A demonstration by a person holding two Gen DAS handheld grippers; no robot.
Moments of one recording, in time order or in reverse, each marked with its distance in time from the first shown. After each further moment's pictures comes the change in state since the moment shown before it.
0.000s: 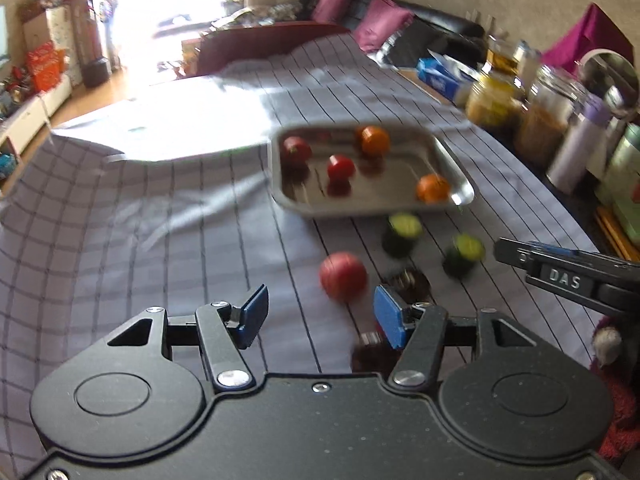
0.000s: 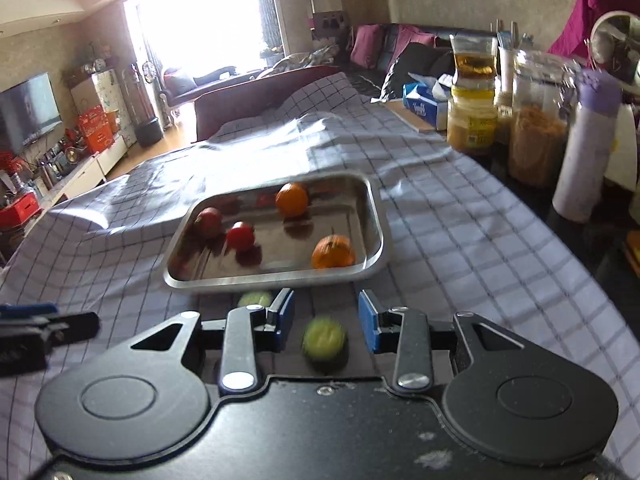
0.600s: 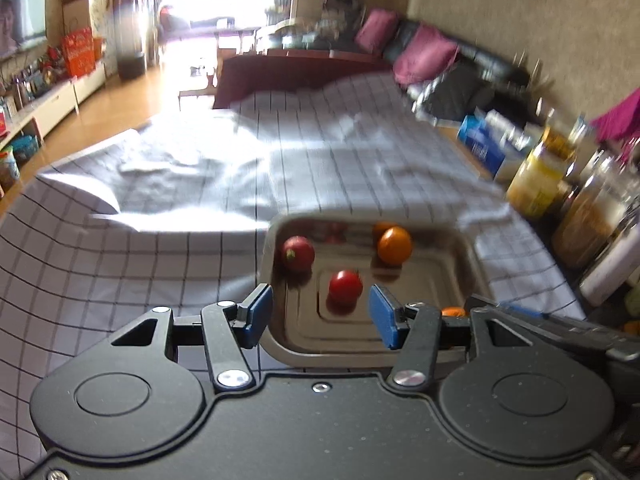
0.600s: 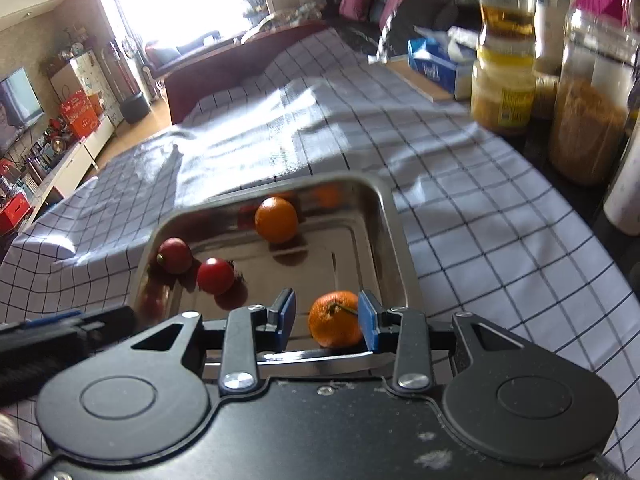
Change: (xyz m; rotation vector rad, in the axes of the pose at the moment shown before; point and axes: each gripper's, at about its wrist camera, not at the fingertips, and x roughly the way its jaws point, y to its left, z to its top) left arm 0.037 -0.008 0.105 -0.145 -0.091 0.081; right arm 0.099 -0.004 0.084 0.046 0.116 -0.009
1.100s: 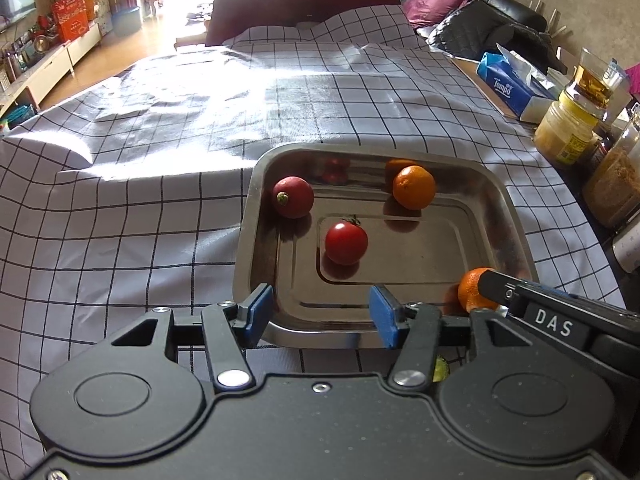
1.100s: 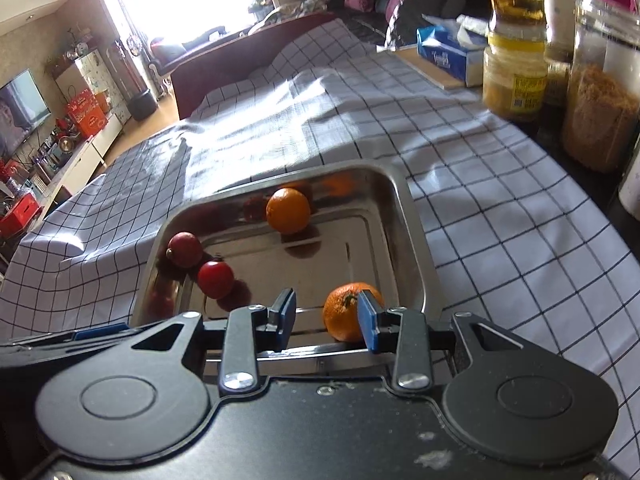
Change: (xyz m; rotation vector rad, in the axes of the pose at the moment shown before) left arm 0.073 -0.008 -0.010 0.010 0.204 0.037; right arm 0.019 -0.001 0.000 0.035 0.078 0.037
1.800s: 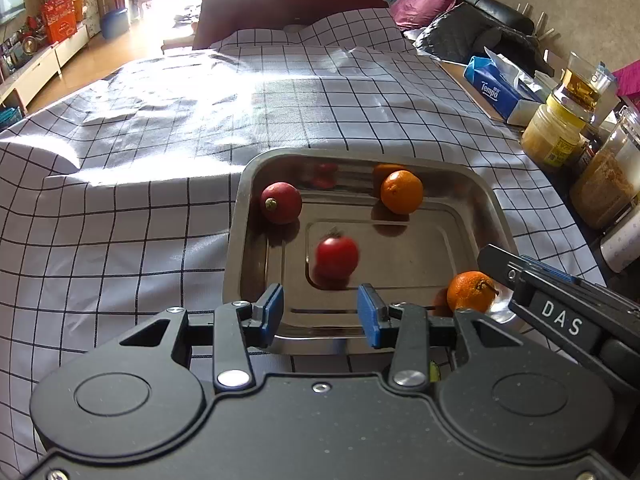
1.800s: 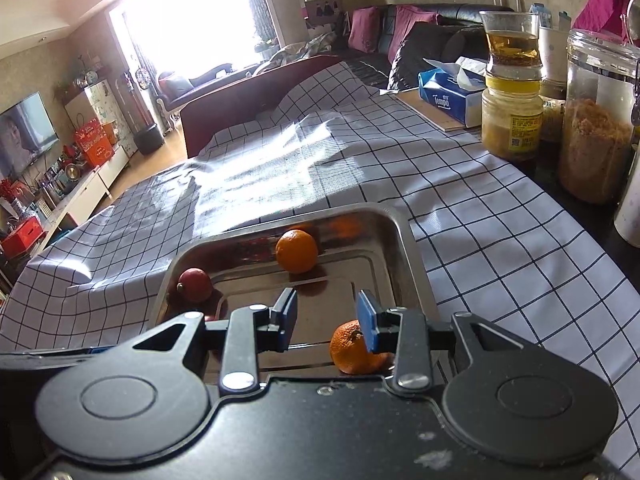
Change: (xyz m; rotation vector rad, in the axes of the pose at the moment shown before) left arm 0.002 0.002 0.003 0.012 -0.001 -0.046; right arm -0.015 0.006 -0.001 -0.023 -0.147 0.009
